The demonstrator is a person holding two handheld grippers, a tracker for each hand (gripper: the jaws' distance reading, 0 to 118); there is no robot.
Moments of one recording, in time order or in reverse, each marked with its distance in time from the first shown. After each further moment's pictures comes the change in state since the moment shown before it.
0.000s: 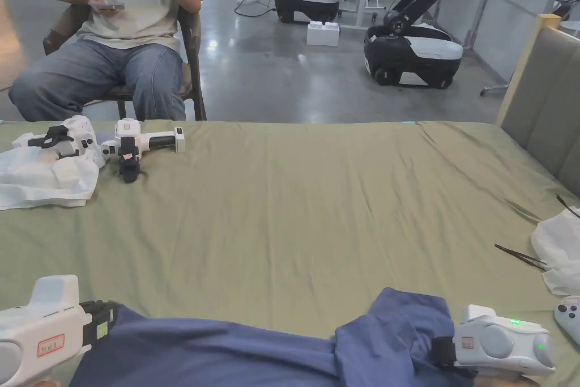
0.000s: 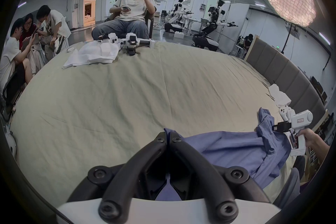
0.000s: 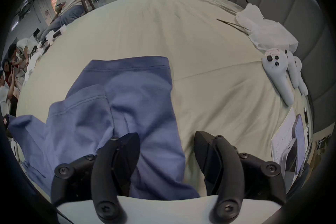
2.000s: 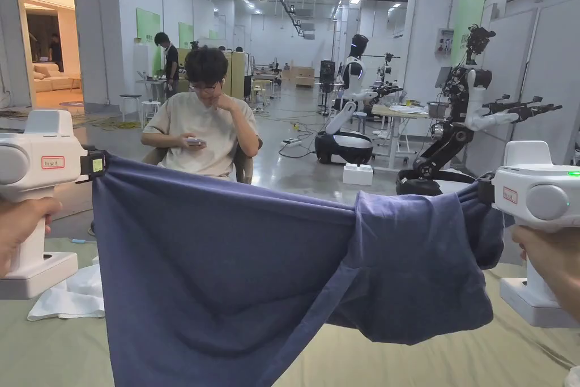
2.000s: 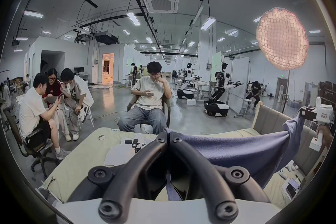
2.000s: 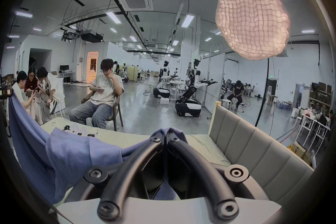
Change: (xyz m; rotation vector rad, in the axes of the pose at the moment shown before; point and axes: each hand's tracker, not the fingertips) left arm -0.015 0.264 0.238 0.573 0.148 -0.064; right arm -0.064 0.194 0.392 0.928 0.024 0.164
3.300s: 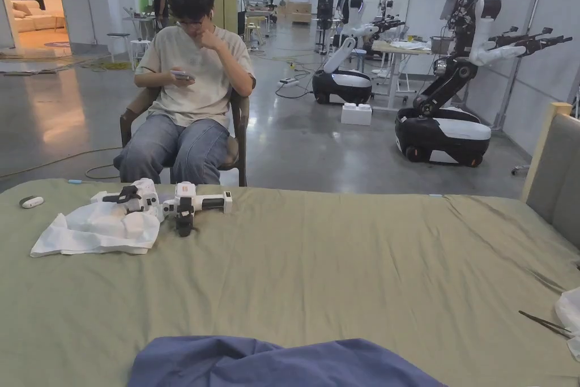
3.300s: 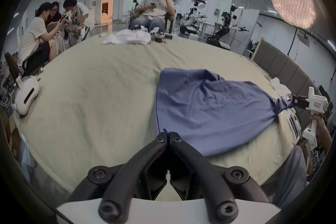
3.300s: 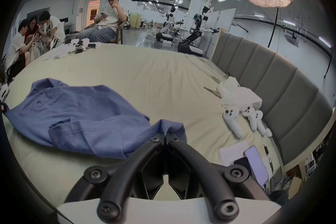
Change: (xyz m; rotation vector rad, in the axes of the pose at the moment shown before) left arm 0.010 -0.404 0.146 -0.584 -0.022 0.114; right arm -0.014 -0.382 0.100 -0.473 0.002 0.115
